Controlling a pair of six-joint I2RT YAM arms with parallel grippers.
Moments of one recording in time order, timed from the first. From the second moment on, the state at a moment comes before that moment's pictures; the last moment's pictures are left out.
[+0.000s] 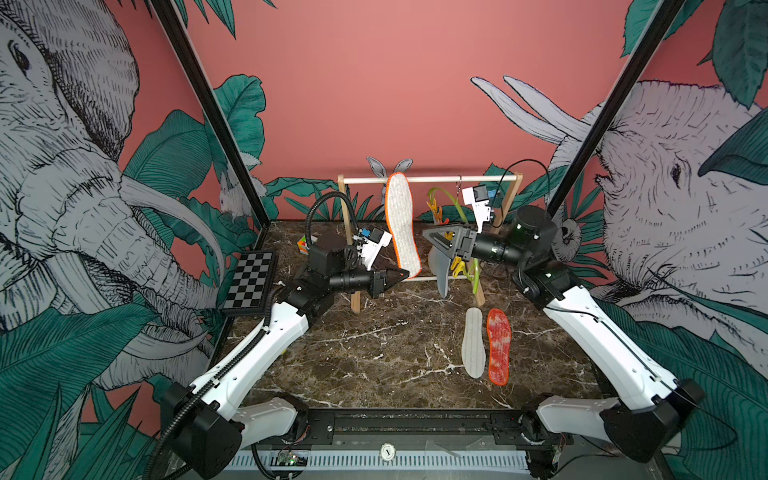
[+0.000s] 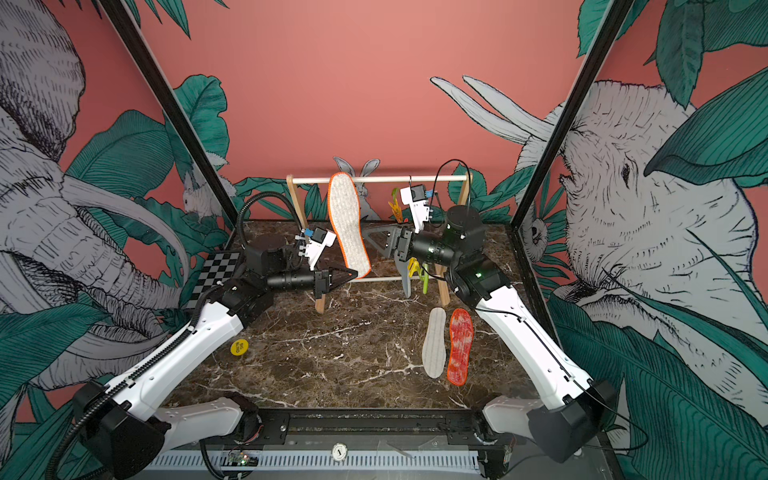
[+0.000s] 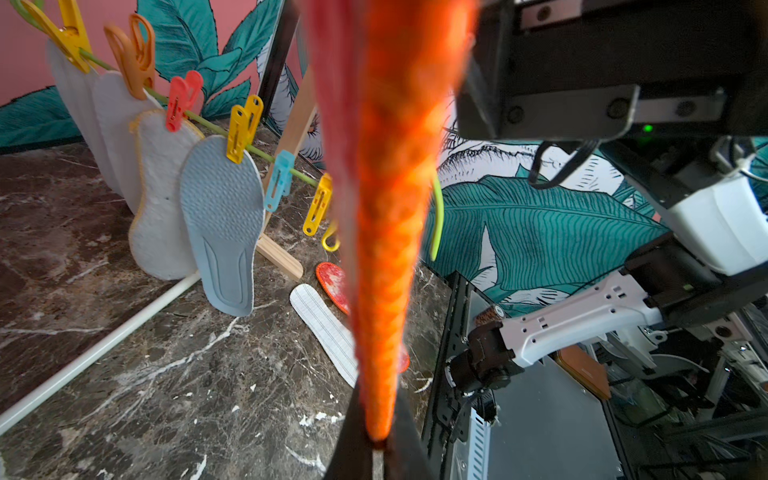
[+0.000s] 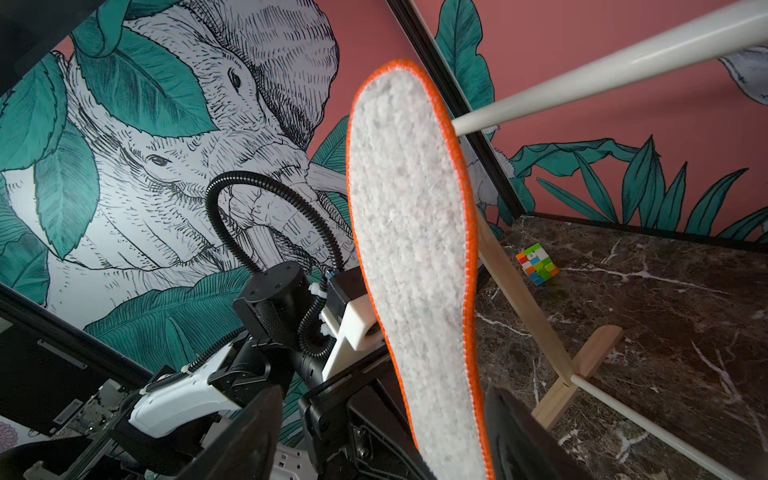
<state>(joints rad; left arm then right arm) -0.55 1.19 1.09 -0.22 0.80 -0.32 0.52 1.29 1.38 -0.09 -0.73 0.63</state>
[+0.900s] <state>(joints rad) -0.55 1.14 1.10 -0.26 0.87 -0.31 0.59 1.39 1.39 -0.10 -0.69 0.68</state>
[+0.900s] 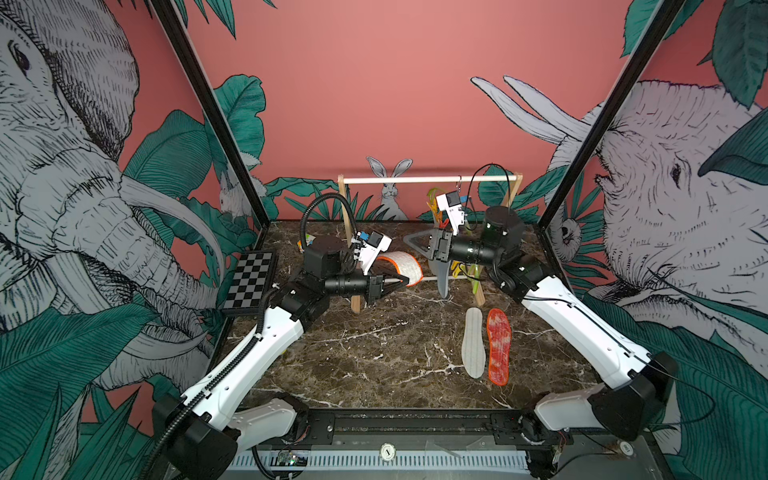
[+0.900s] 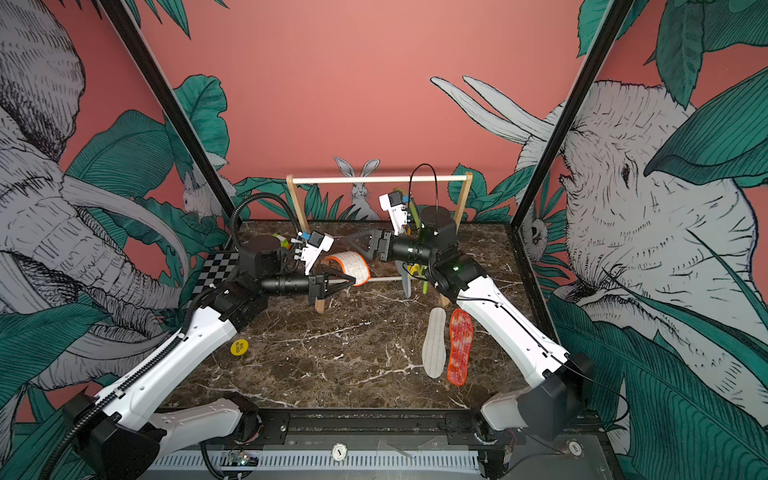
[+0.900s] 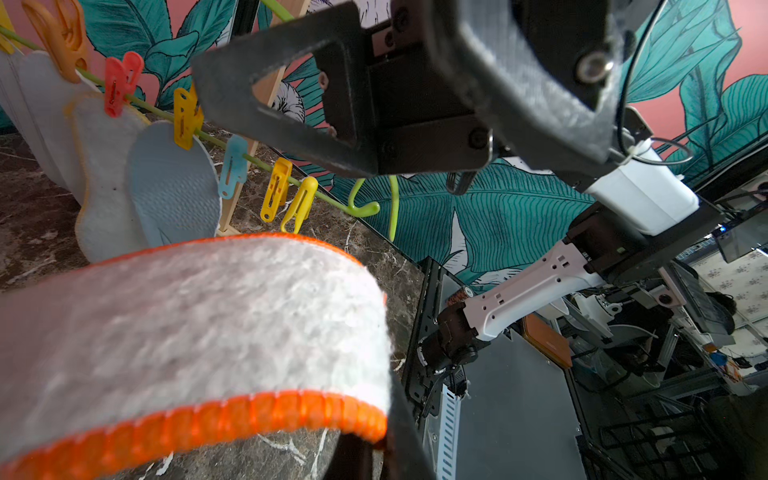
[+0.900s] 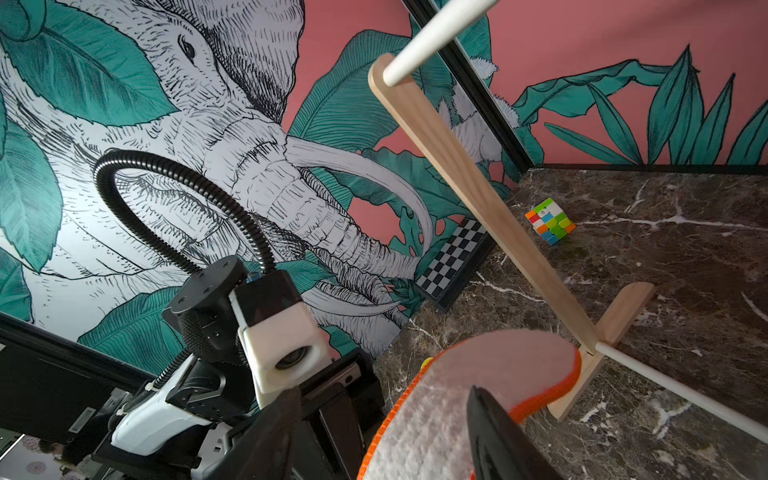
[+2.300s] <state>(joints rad) -0.55 1.05 1.08 -0.28 0.80 -0.09 0.65 1.38 1.39 -0.09 -0.73 0.96</state>
